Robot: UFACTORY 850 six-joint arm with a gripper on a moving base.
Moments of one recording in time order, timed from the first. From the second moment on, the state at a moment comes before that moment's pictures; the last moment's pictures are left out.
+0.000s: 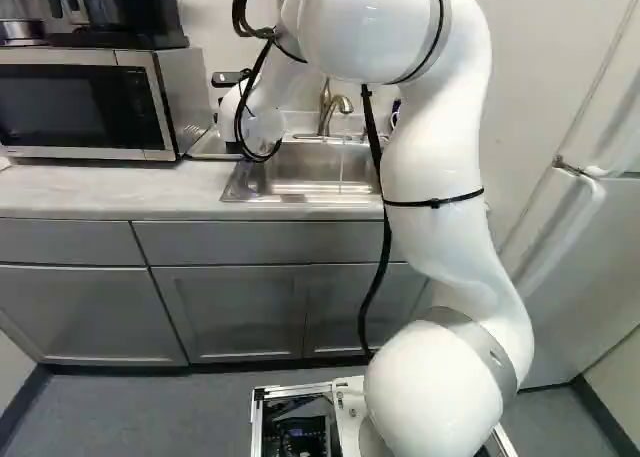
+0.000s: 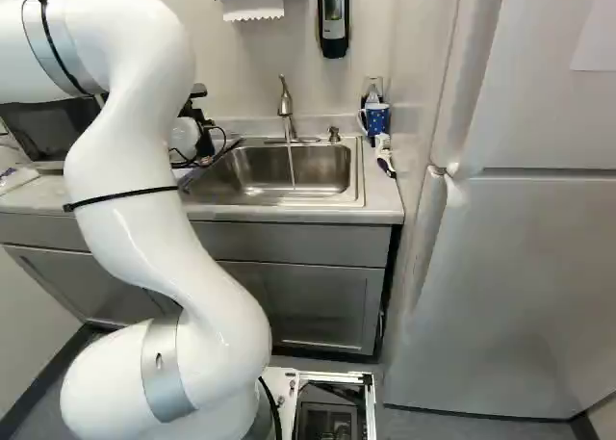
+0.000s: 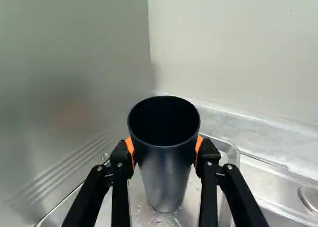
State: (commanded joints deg) arm 26.5 -28.5 -71.8 0.0 36.8 -0.6
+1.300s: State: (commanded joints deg) arm 26.5 -26.3 -72.7 0.0 36.6 -0.6
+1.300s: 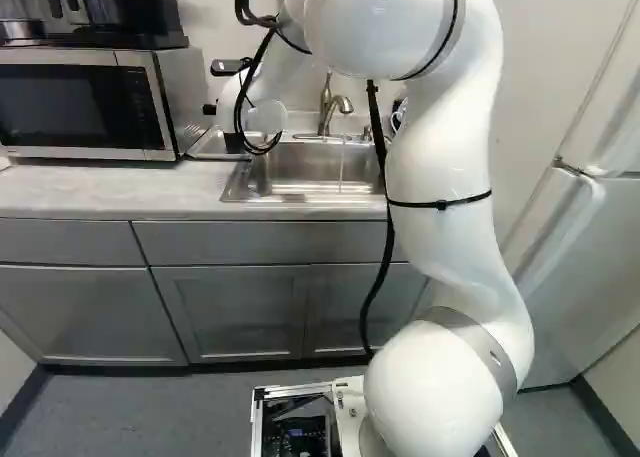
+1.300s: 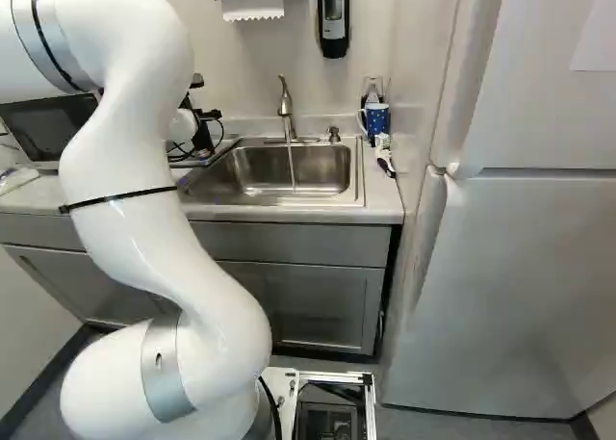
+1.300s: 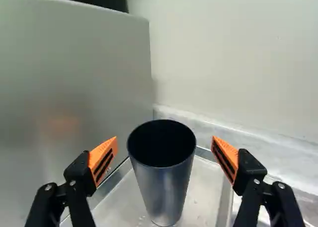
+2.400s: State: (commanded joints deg) arm 25.8 -22.3 -74.5 0.0 32.5 -0.6
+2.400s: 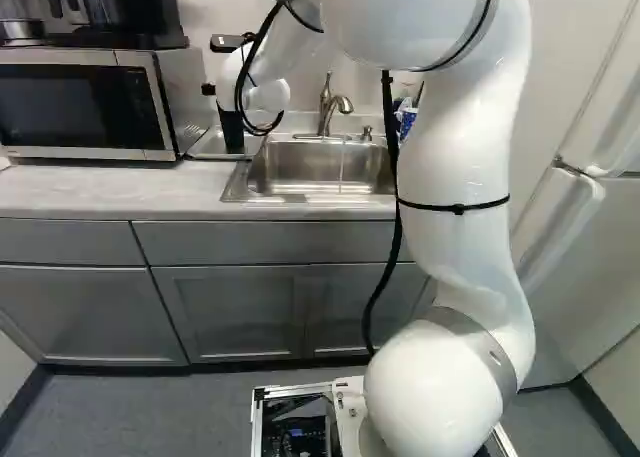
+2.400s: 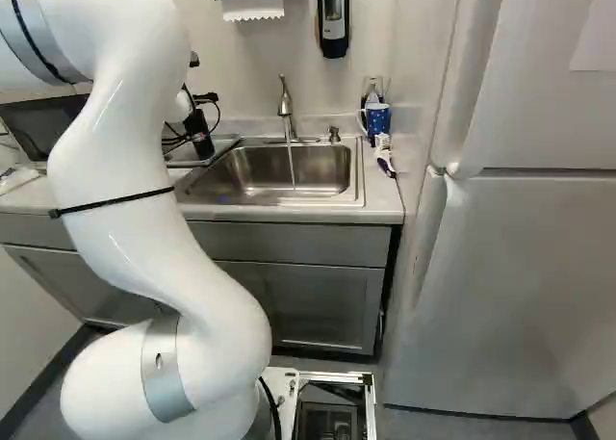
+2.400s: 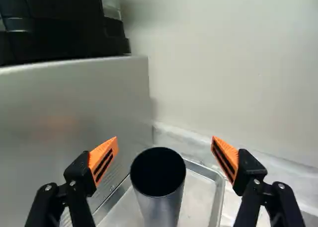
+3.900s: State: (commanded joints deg) arm 17.9 -12.3 -72.0 0.0 26.5 -0.6
